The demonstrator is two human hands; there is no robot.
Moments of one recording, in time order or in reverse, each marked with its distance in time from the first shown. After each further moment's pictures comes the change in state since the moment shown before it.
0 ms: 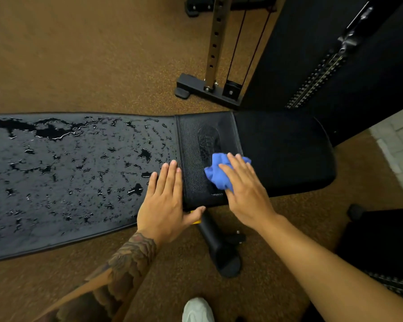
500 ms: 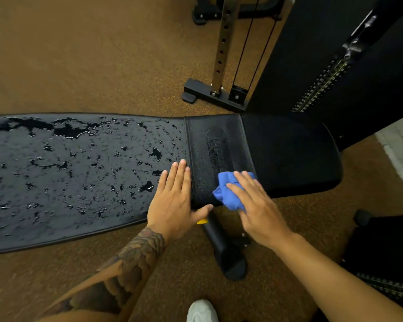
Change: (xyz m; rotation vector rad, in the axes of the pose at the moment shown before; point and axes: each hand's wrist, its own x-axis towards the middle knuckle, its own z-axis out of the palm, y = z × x) left_hand 0.000 -0.003 0.000 -0.038 0.032 0.008; right_hand -0.041 -0.002 -0.004 -0.029 -0.068 -0.101
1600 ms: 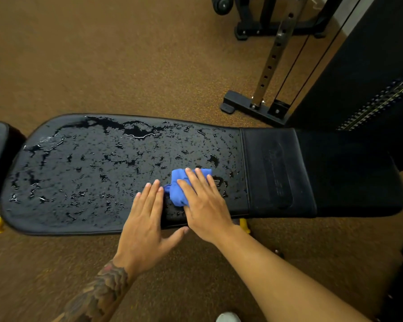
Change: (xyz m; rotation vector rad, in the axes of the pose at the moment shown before) left_hand -0.110 -0.137 -0.026 -0.175 0.128 -0.144; right_hand 0.107 -0.190 0.078 0.015 -0.010 -0.162
